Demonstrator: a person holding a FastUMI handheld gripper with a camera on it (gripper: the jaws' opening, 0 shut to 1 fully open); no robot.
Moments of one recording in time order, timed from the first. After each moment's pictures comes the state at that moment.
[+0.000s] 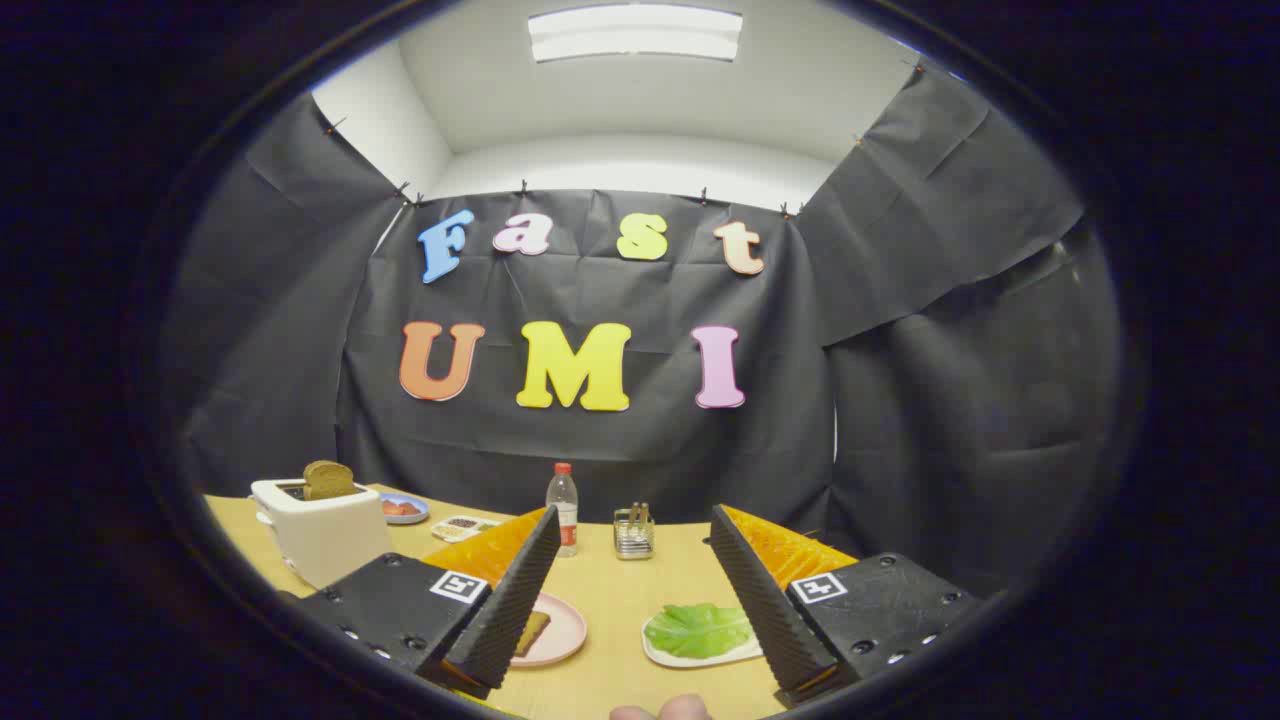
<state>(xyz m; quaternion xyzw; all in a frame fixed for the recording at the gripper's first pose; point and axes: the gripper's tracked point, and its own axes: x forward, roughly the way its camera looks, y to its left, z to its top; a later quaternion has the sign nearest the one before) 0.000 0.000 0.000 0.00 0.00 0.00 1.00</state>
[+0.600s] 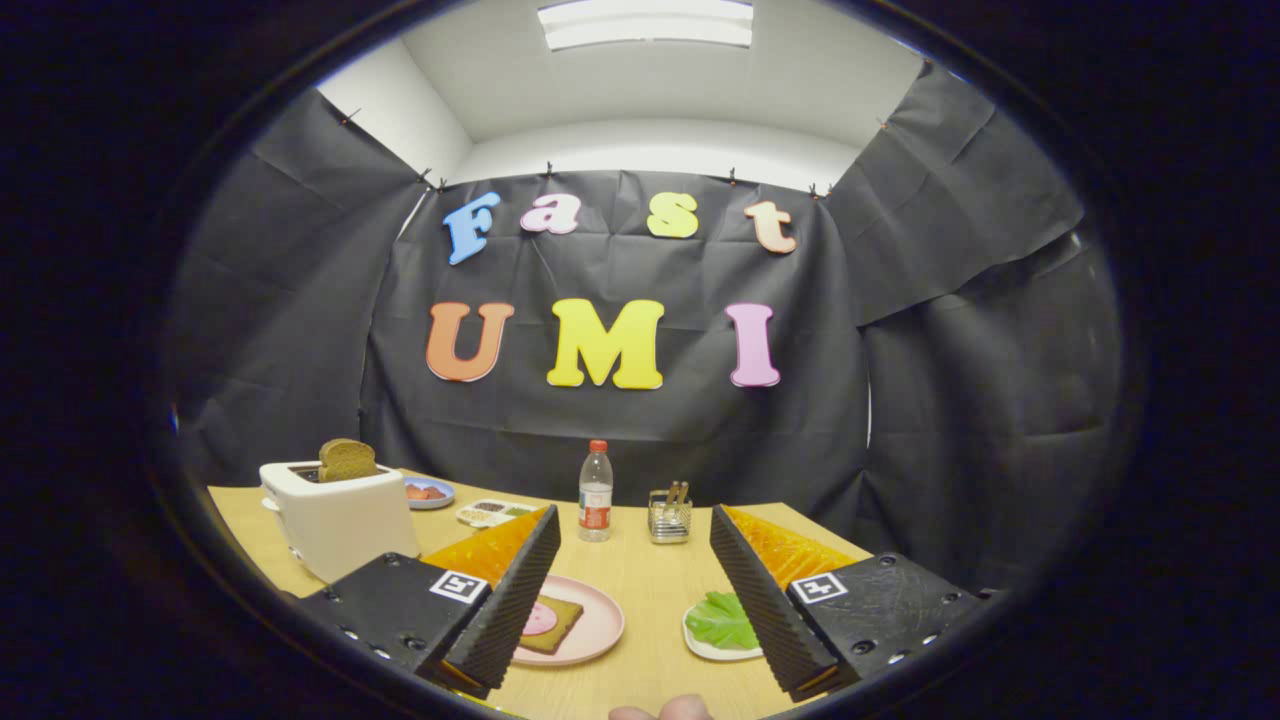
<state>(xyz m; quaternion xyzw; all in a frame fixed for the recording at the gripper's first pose) 0.018 0.029 -0.033 0.00 0.03 0.04 1.00</state>
